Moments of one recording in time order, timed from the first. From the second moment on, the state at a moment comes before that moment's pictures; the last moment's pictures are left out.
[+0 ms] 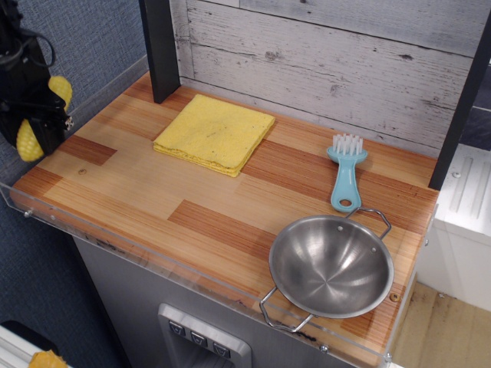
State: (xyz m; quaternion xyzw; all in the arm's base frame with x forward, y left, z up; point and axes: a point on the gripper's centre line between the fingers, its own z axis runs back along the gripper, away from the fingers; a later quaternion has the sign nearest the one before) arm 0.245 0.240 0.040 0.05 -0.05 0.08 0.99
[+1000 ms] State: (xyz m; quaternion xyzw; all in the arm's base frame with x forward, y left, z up) arm 0.252 0.213 0.023 0.06 -0.01 0.05 1.00
